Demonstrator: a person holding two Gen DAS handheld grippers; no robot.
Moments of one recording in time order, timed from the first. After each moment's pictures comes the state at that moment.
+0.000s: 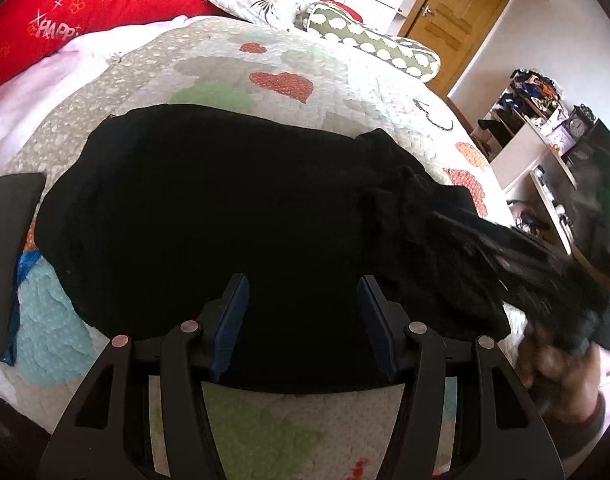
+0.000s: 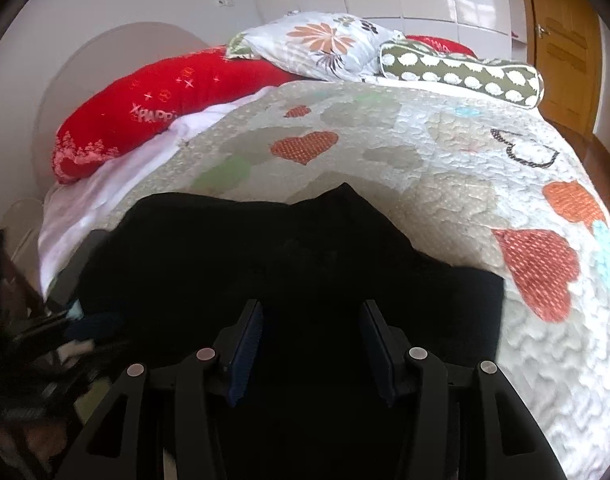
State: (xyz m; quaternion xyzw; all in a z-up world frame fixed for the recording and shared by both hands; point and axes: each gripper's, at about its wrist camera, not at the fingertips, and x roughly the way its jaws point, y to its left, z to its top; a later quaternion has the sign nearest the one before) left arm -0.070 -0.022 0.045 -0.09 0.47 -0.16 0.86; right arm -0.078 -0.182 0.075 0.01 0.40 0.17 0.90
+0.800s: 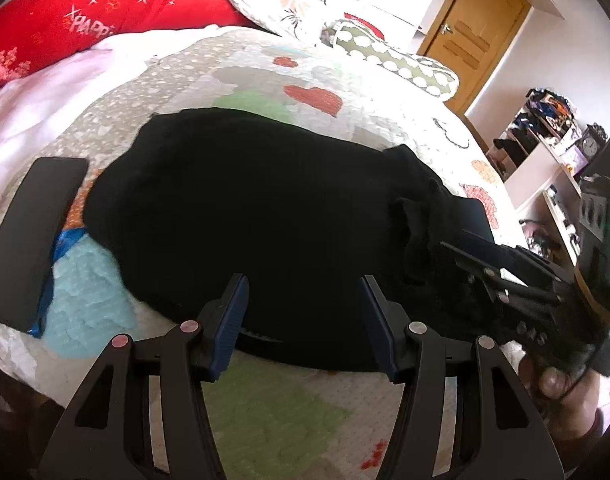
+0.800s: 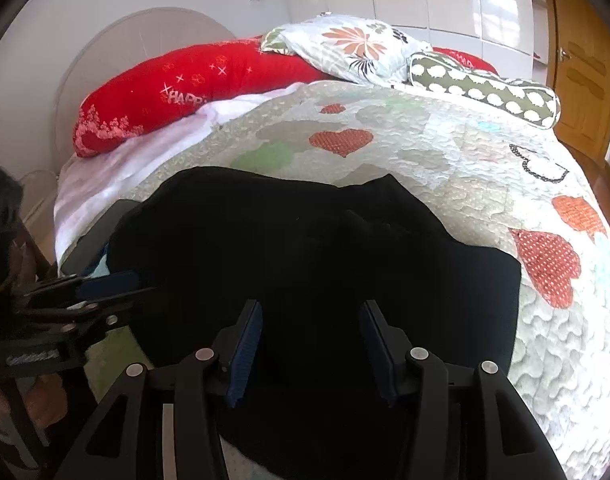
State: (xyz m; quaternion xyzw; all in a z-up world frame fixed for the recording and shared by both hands) left arm -0.089 0.007 0.051 -0.11 0.45 -0.12 0.88; right arm -0.088 -0.156 0.071 -0.01 0.40 0.19 0.90
